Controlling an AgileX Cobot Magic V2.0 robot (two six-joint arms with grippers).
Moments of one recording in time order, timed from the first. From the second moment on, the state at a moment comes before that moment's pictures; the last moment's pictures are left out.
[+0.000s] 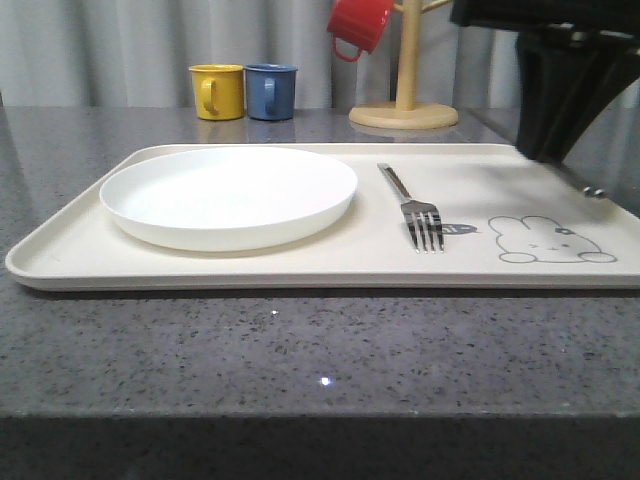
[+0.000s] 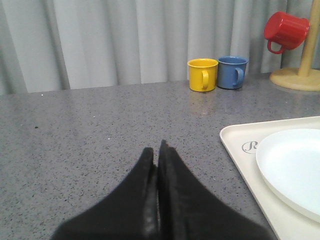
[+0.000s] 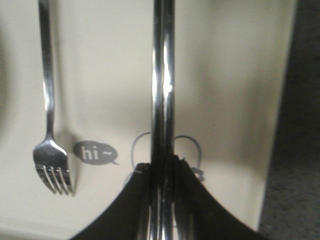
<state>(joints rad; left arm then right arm) -0.09 0.36 -0.32 -0.08 0.11 0.13 0.32 1.69 -1.45 0.12 1.21 0.27</state>
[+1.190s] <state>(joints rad) -0.09 0.36 -0.32 -0.08 0.11 0.13 0.35 1.80 -1.61 0.07 1.22 0.30</state>
